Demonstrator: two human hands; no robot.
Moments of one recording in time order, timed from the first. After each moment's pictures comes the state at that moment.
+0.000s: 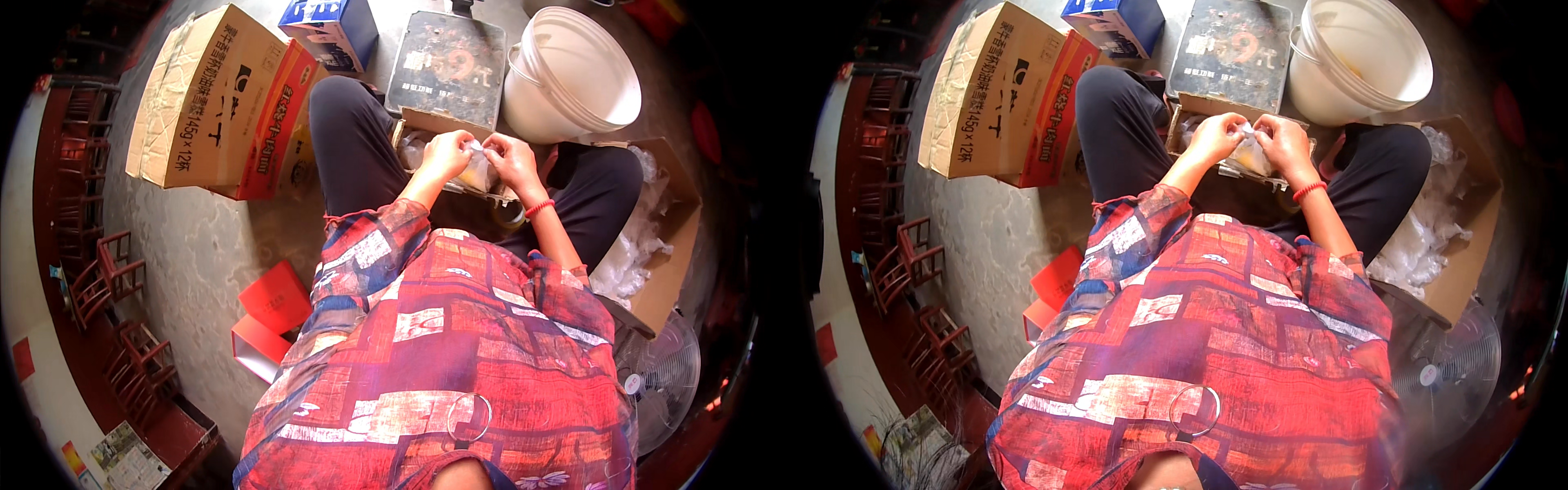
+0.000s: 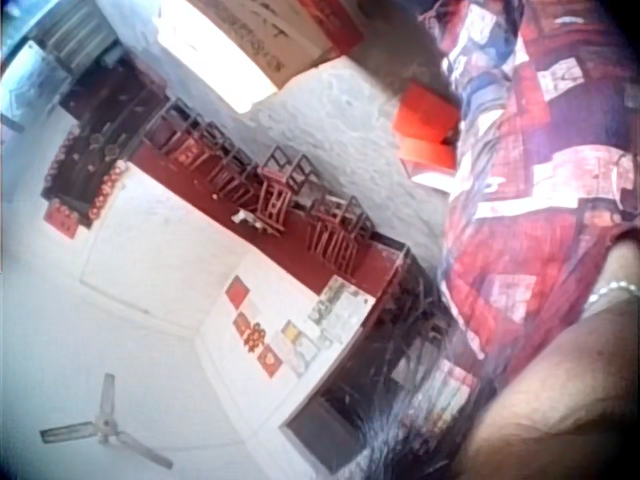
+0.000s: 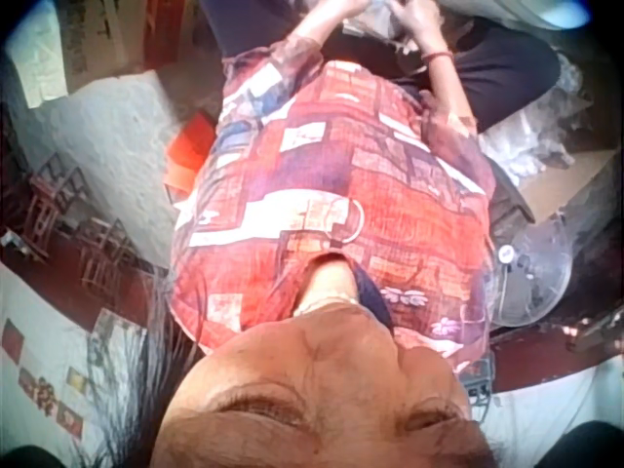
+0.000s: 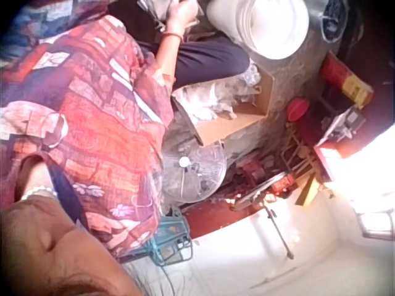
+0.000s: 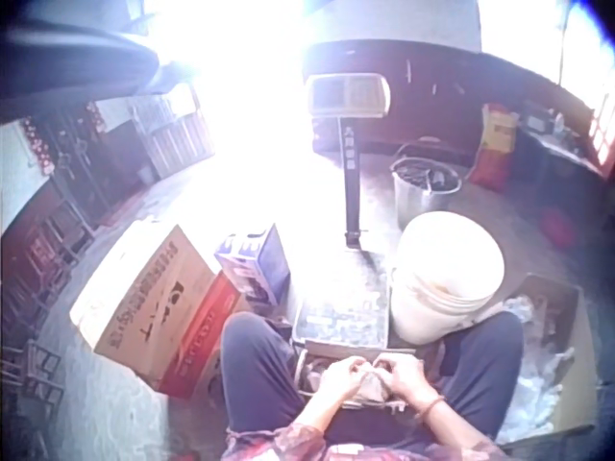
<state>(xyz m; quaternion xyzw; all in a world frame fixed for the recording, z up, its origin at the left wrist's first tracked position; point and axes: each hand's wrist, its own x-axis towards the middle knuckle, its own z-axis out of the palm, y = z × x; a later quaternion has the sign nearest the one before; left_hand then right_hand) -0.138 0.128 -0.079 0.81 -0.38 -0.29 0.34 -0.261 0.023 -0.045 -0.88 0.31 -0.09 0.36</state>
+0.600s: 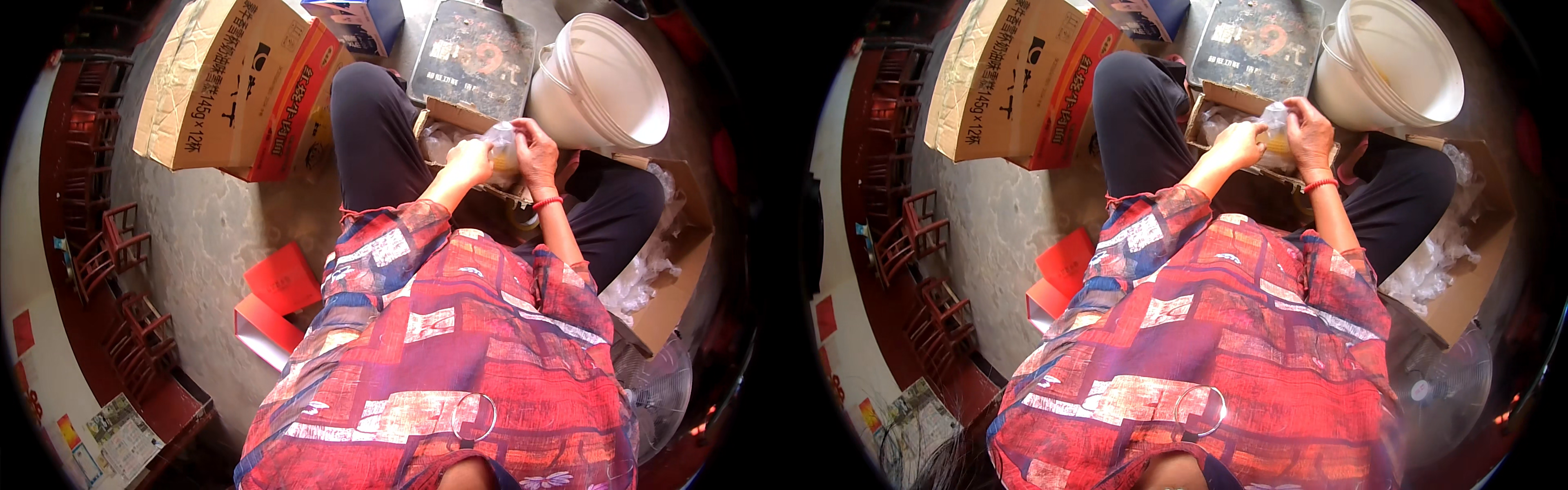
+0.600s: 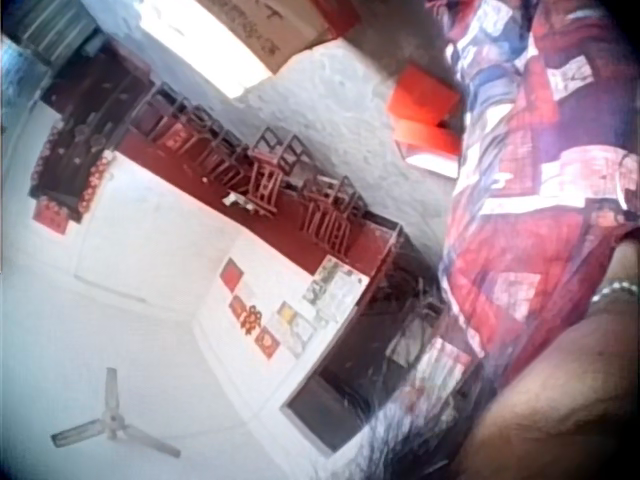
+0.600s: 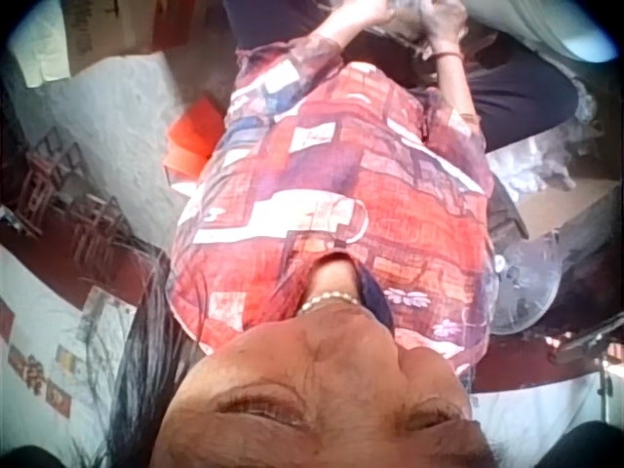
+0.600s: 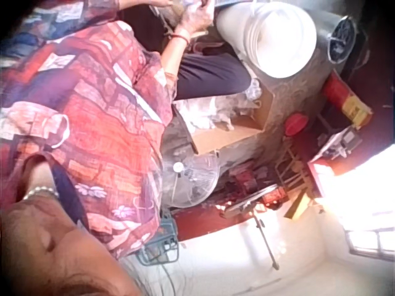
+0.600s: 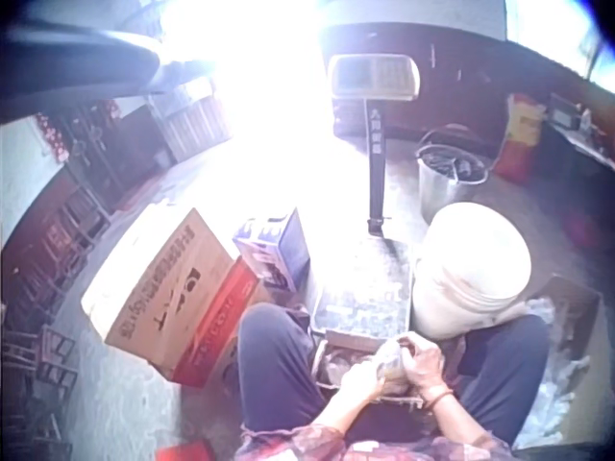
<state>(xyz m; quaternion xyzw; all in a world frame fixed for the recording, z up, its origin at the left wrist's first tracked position) -0.144 0.134 -0.075 0.83 -0.41 -0.32 0.21 -0.238 0.018 -0.072 -0.83 0.33 -0.25 0.37</state>
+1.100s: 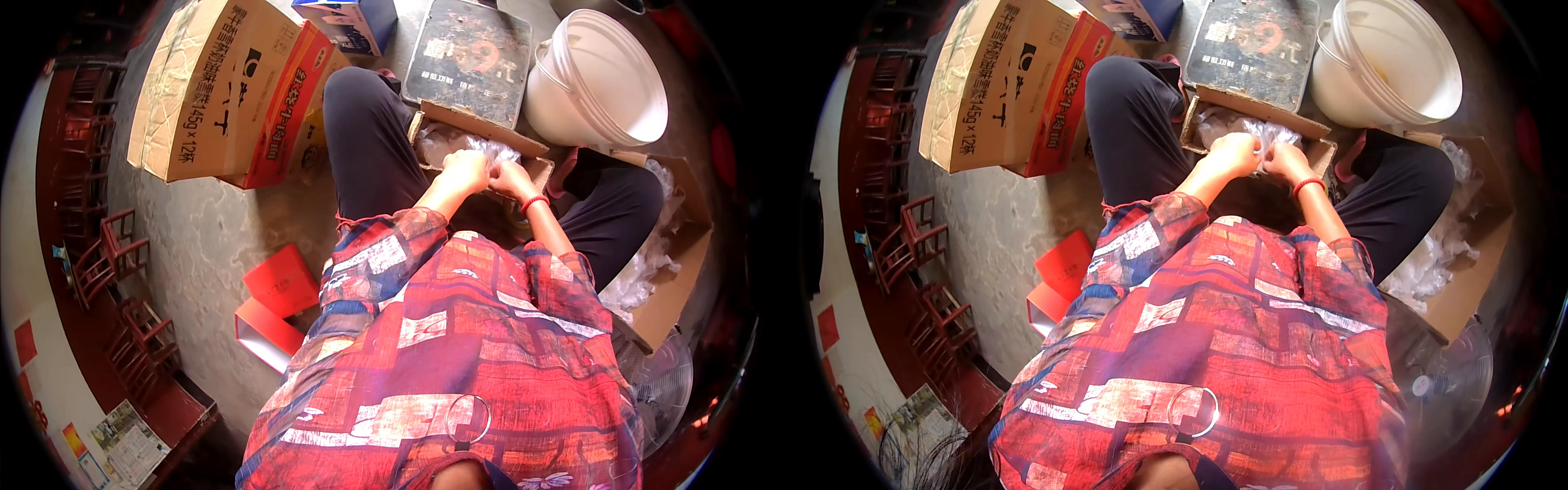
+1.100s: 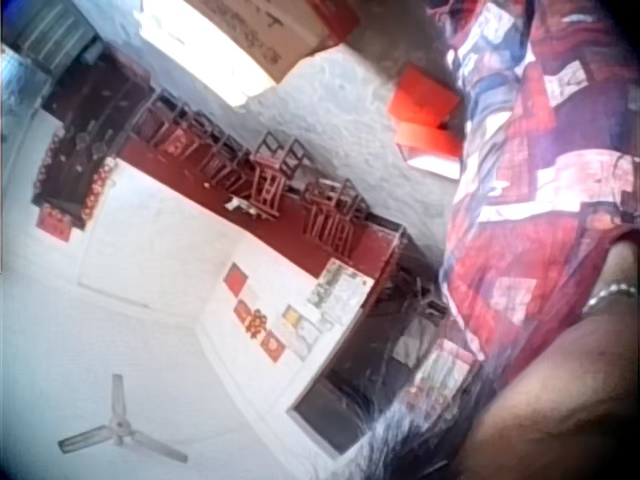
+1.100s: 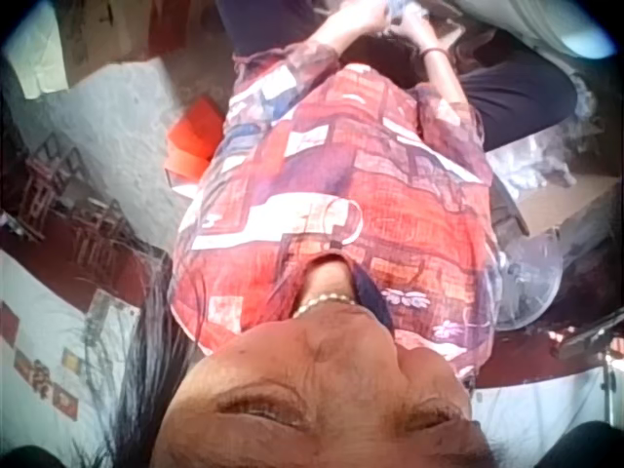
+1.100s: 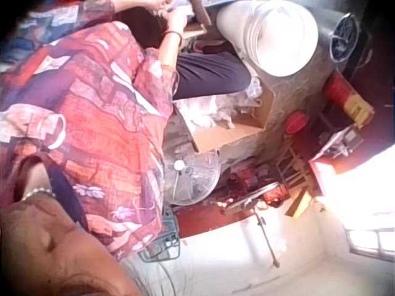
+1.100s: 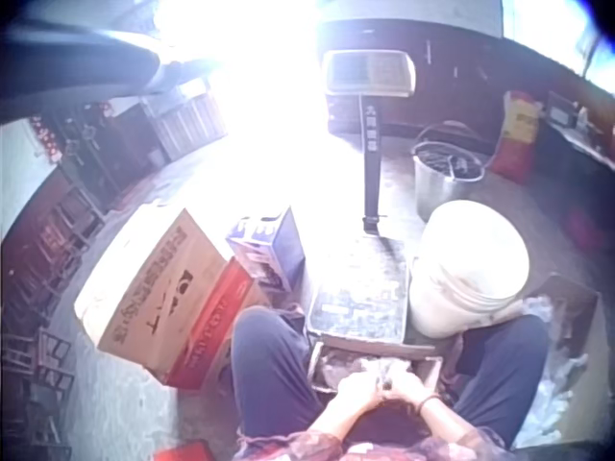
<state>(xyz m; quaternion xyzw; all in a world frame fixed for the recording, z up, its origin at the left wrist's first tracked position) -0.147 0.132 -0.072 0.82 -0.42 -0.39 0.06 -0.253 0.022 -0.140 -0.87 0.26 0.24 0.33</state>
